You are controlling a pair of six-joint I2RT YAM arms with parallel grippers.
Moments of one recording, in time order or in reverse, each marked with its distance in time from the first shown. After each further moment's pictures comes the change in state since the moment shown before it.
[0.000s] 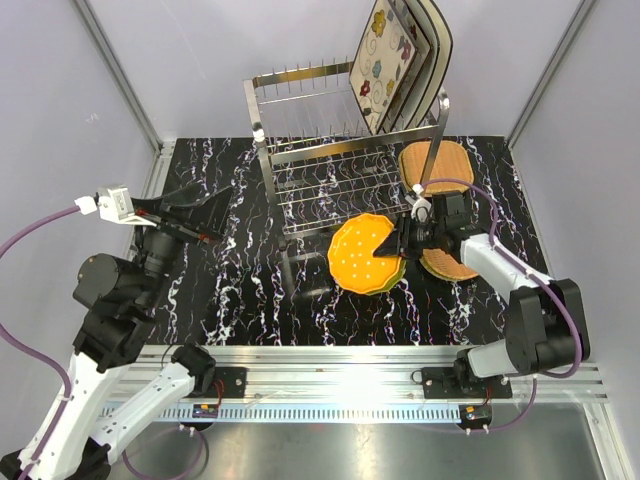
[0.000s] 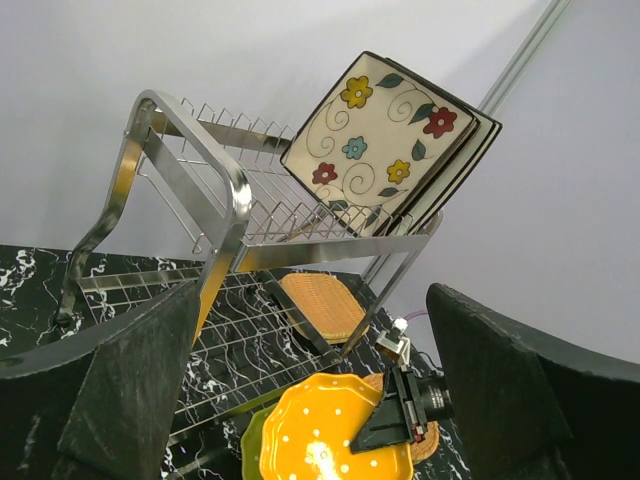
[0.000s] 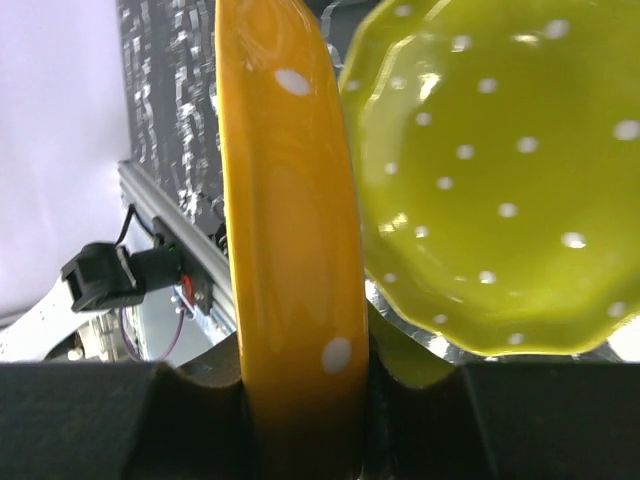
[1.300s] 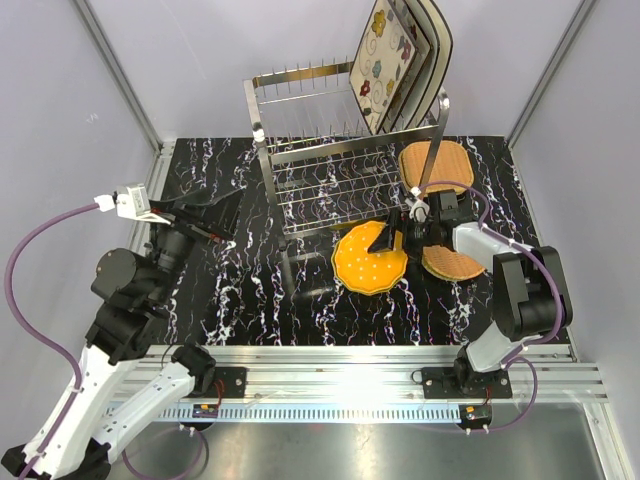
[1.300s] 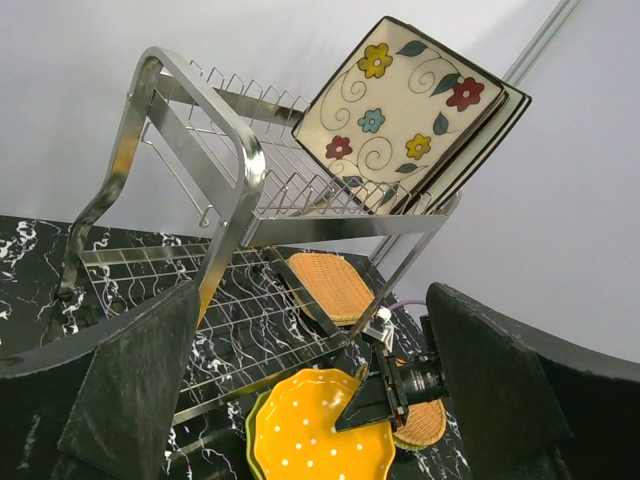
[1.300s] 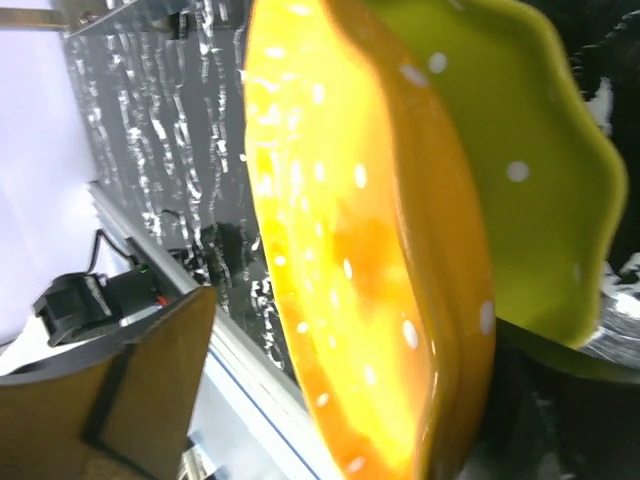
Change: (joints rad) left arm 0.000 0.011 -0.065 0.026 -0.004 -0.019; right arm -0.041 0.211 0.048 0.029 0.027 -0.025
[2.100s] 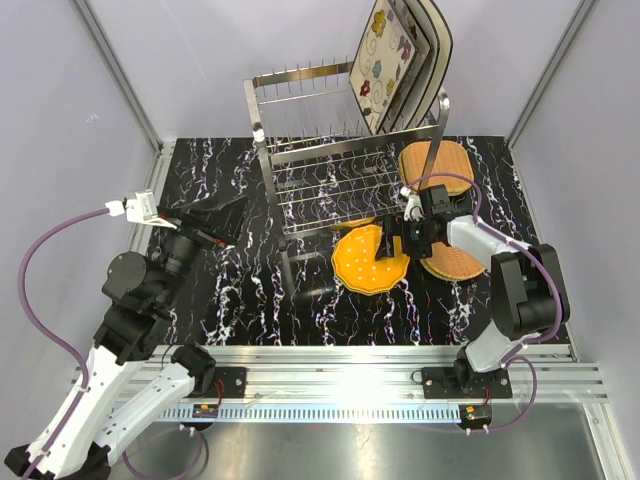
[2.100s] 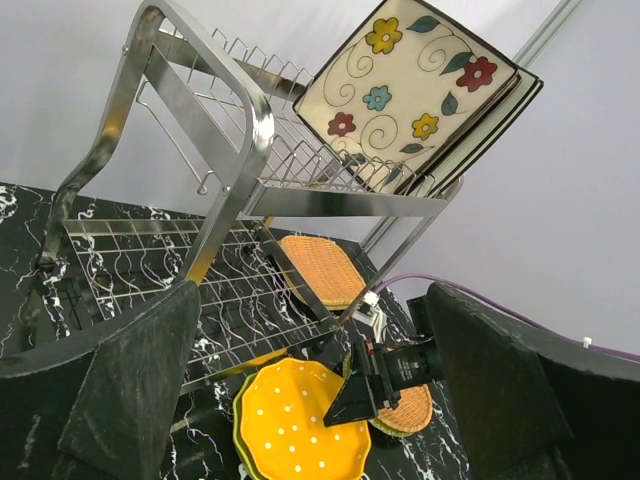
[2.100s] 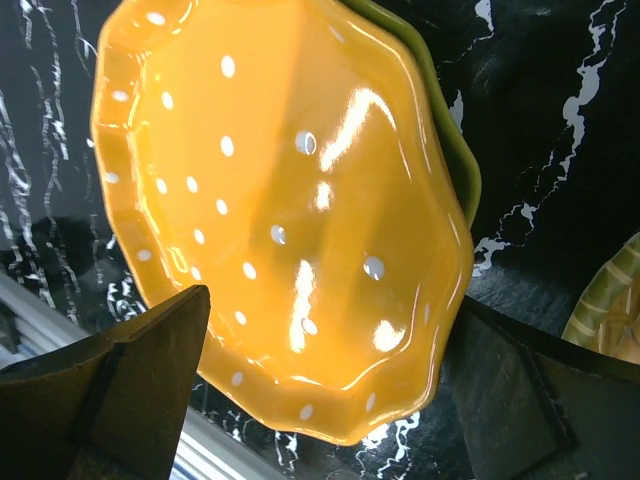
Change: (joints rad) left arm 0.000 -0.029 -0.081 0.023 0.004 -0.061; right arm 0.039 0.014 0.085 -0.185 0.272 -0.268
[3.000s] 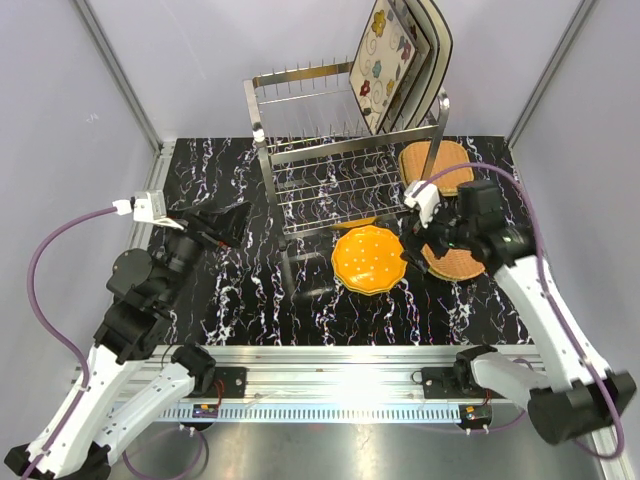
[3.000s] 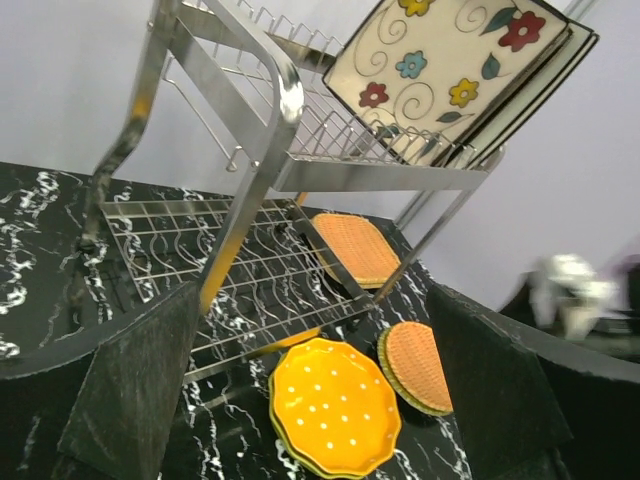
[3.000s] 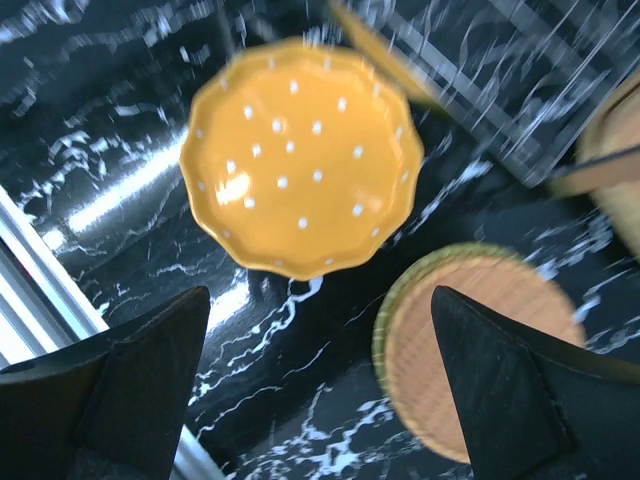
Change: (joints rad) left arm 0.000 0.006 -0.003 -0.061 -0.006 0.059; right arm 0.064 -0.529 0.098 -0.348 0.046 -0.688
